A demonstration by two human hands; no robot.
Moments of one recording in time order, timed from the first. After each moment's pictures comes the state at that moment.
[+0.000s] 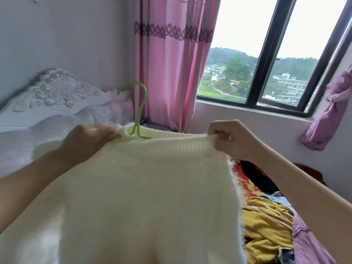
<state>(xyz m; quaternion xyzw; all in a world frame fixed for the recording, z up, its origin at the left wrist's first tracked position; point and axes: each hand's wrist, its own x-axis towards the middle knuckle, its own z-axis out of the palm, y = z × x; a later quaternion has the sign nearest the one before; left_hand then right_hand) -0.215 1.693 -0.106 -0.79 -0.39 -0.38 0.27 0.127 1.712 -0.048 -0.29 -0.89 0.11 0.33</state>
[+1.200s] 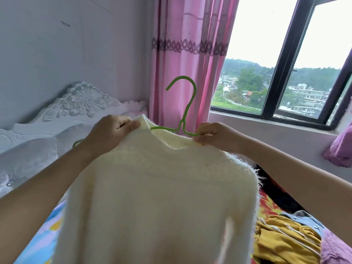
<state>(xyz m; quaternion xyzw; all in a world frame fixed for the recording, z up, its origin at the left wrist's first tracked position) -0.212 1.685 -0.061 -0.70 -0.56 -0.44 0.02 0.061 1.755 -0.034 -0.36 -0.89 0.20 0.21</state>
